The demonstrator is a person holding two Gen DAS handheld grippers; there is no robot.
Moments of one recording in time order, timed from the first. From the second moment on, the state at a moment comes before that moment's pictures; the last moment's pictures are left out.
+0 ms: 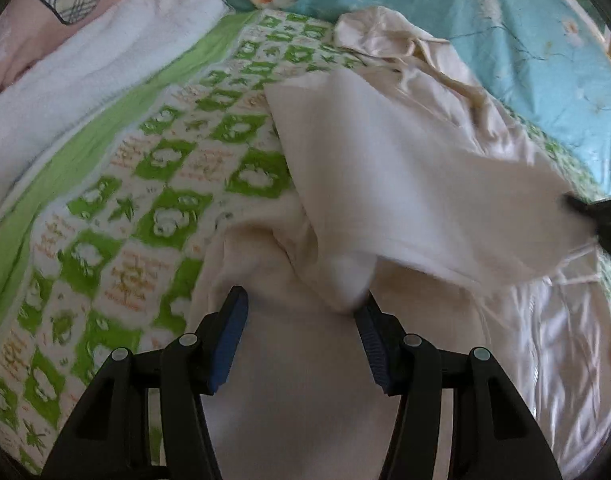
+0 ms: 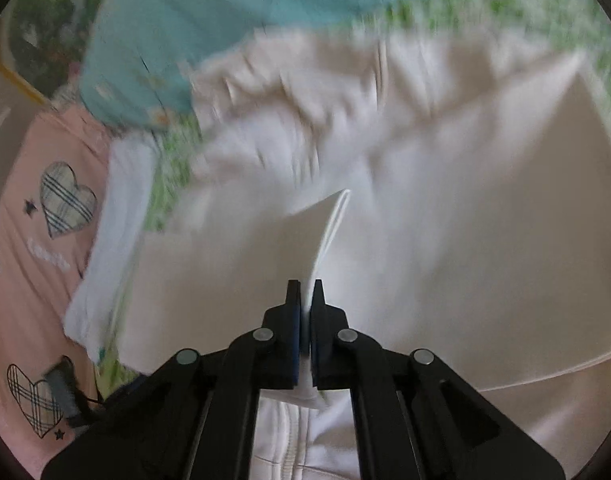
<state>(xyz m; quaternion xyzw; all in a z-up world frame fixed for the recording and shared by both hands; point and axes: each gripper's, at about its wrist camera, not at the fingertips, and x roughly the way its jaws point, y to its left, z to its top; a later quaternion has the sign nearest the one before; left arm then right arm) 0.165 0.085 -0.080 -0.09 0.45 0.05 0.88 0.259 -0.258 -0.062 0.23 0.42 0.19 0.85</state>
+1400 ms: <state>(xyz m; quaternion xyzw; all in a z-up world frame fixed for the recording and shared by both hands) 0.308 0.152 -0.058 -0.21 0.41 -0.05 0.89 0.243 -0.340 -0.090 0.24 0.43 0.12 0.86</state>
